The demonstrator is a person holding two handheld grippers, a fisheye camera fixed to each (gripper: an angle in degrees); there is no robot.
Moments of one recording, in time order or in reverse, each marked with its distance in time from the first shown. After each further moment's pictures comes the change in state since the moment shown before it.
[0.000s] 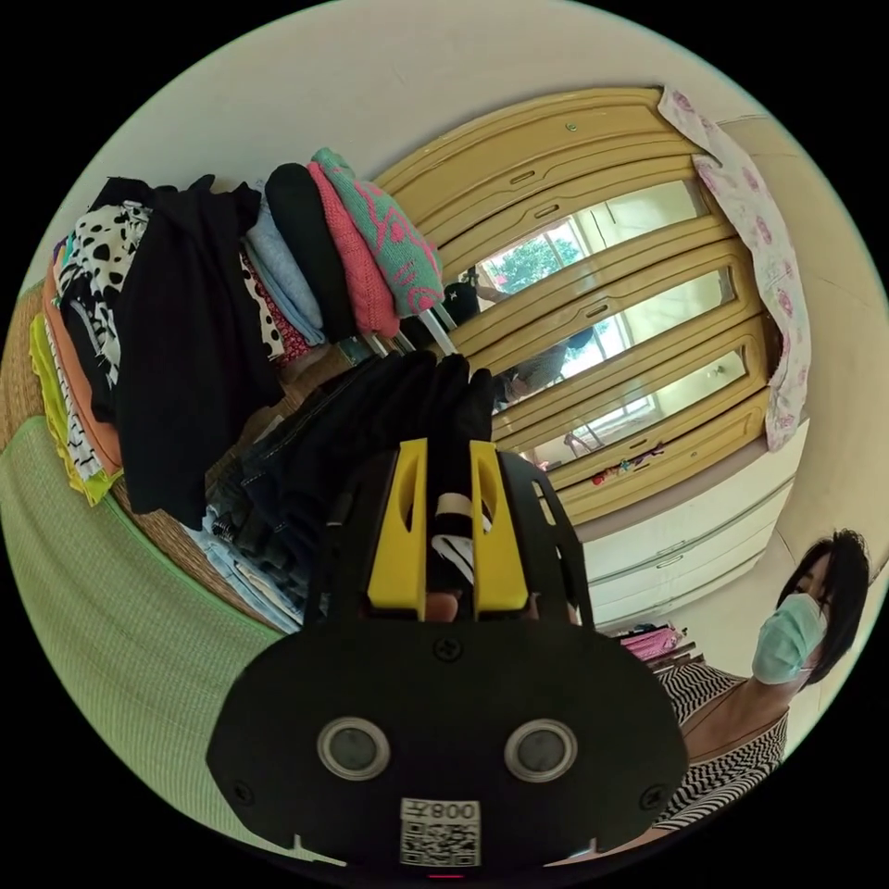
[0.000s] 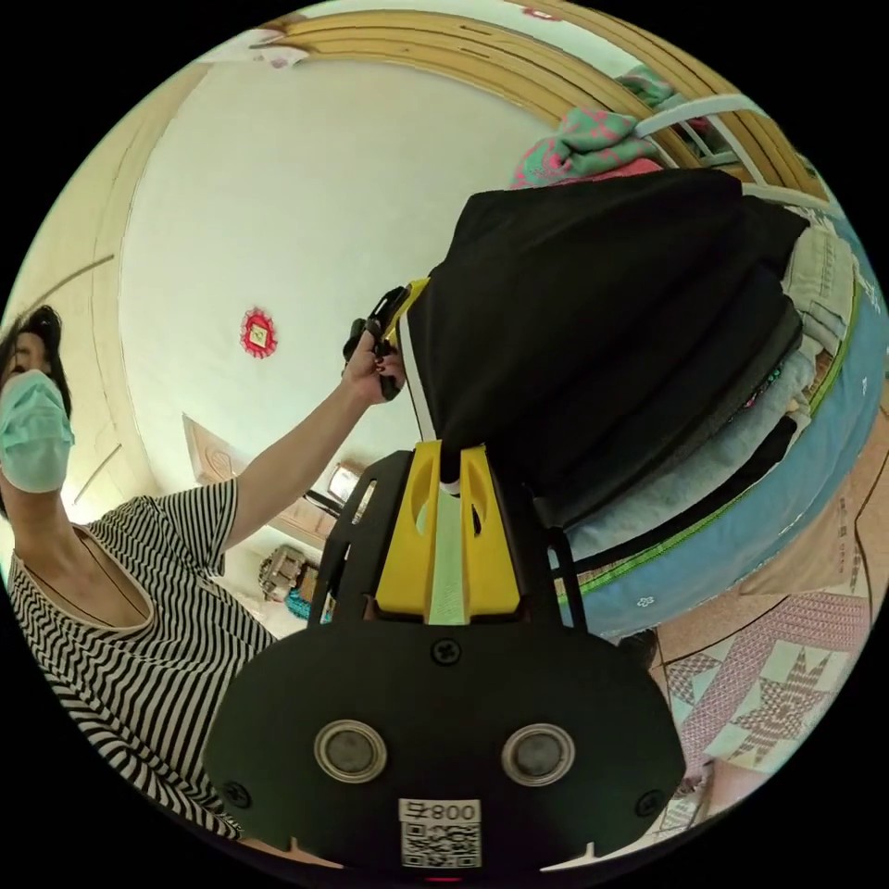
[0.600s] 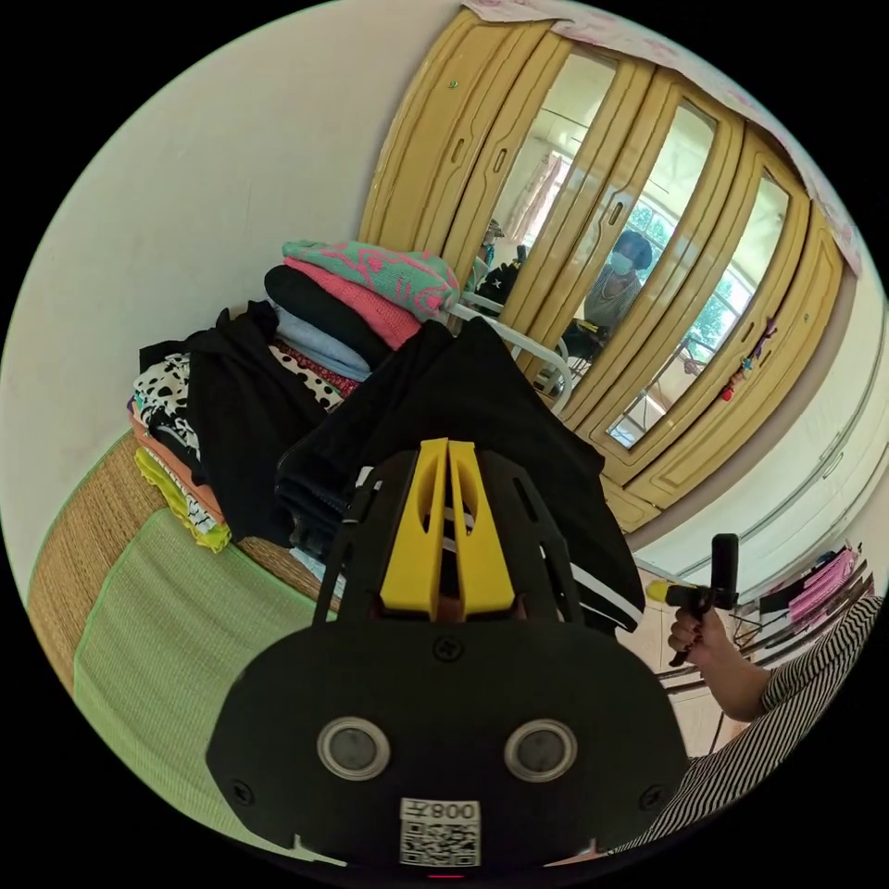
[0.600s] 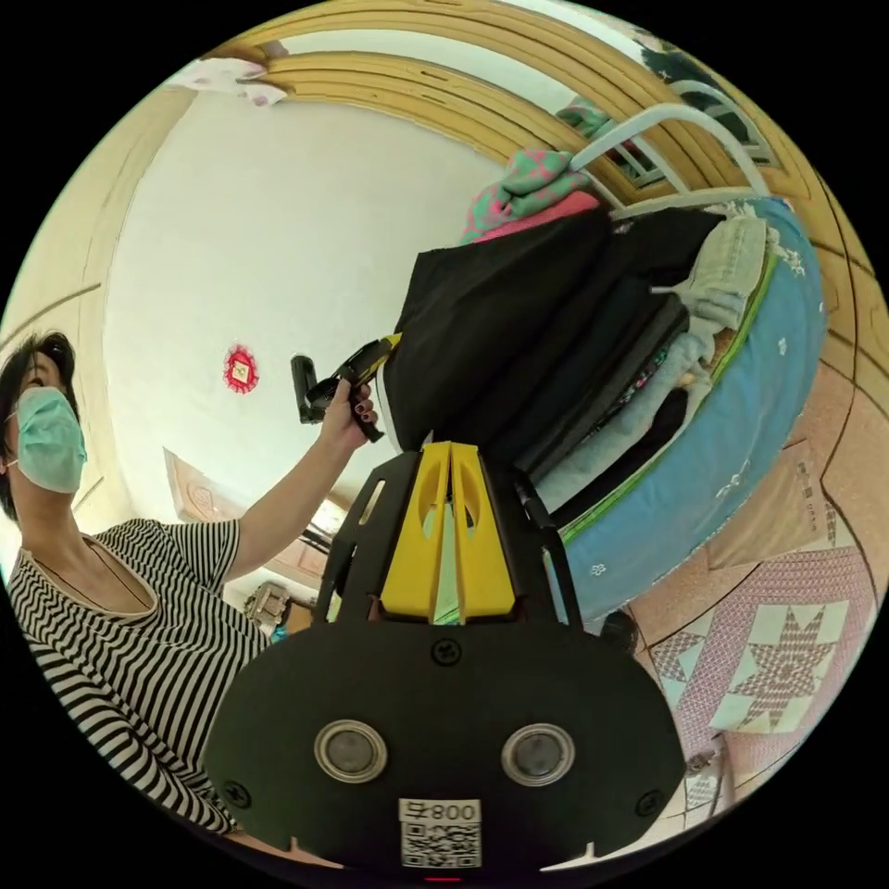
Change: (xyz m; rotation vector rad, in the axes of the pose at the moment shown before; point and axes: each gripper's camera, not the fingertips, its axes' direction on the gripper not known) left arm 0.072 0.006 0.111 0.024 -0.501 0.356; right arm -0.035 0.046 -0.095 0.134 0.138 -0.003
